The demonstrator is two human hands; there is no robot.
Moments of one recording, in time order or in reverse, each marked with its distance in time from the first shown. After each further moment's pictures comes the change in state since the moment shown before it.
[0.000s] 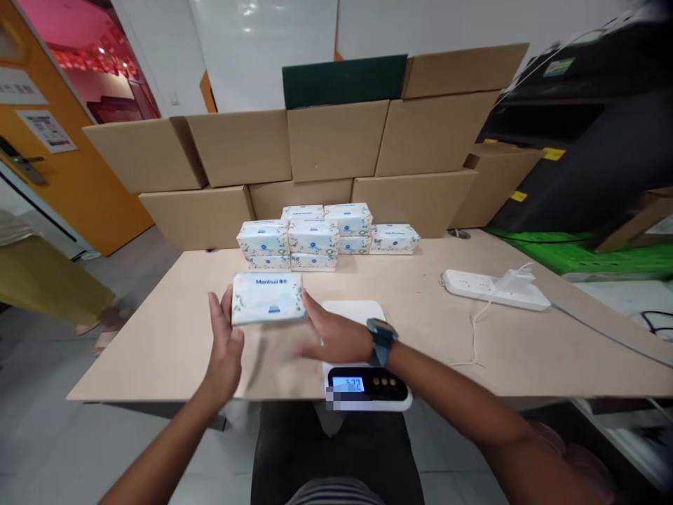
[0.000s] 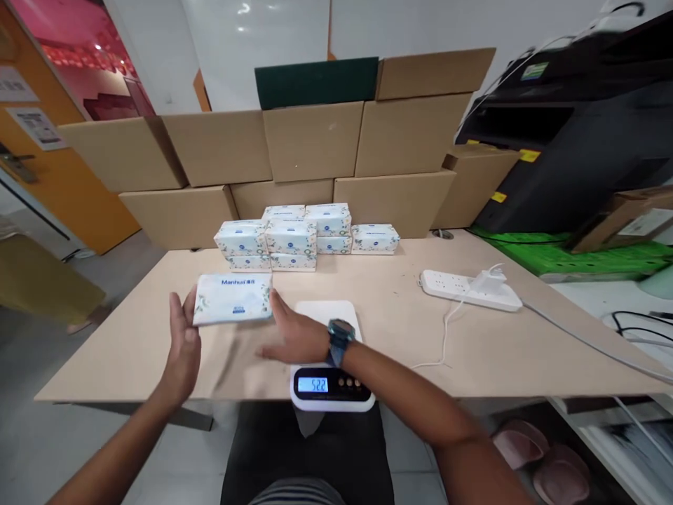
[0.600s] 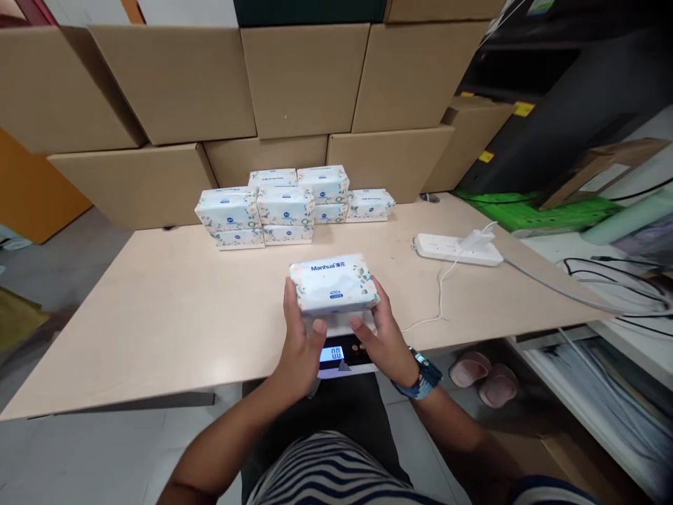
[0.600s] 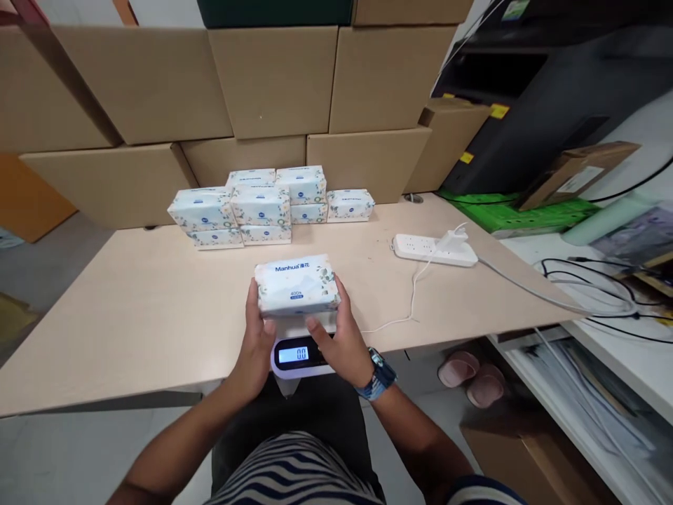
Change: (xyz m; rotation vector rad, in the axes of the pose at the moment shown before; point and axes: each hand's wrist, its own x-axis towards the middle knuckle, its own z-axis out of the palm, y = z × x) left_hand -0.039 0.027 0.130 -0.269 -0.369 -0.256; right_hand -0.112 0.042 0.051 0.422 0.879 0.207
